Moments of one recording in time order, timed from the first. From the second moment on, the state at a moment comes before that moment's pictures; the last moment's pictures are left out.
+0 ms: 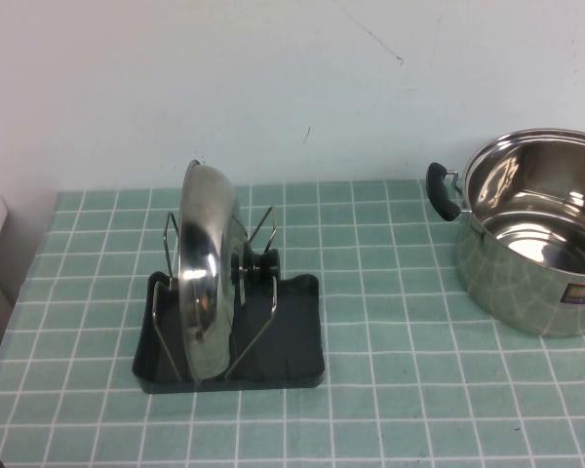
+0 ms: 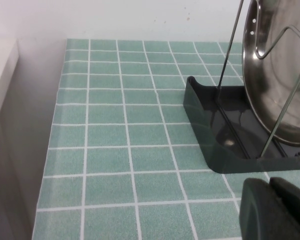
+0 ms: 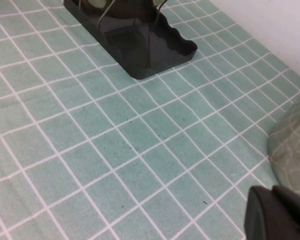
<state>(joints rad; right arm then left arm) 0.79 0.21 -0.32 -0.18 0.69 -0.18 -0.15 -0.01 0.02 -0.02 0.34 -0.15</state>
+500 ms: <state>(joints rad) 0.79 0.21 -0.32 -0.18 0.69 -0.18 -0.15 -0.01 0.02 -0.02 0.34 -0.12</state>
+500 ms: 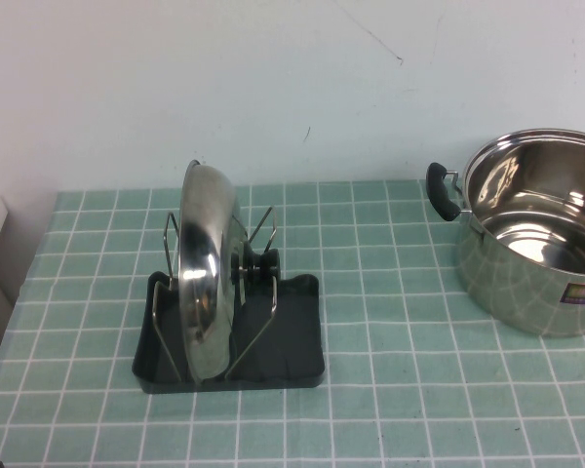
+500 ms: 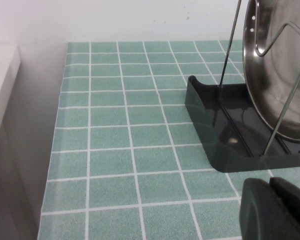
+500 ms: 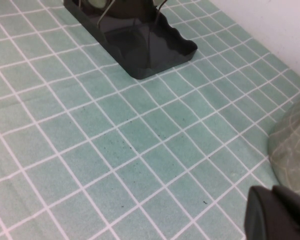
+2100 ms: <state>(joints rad) 0.79 0.21 -0.32 -0.18 0.69 -0.18 -0.06 -0.01 0.02 -0.02 0.34 -0.12</state>
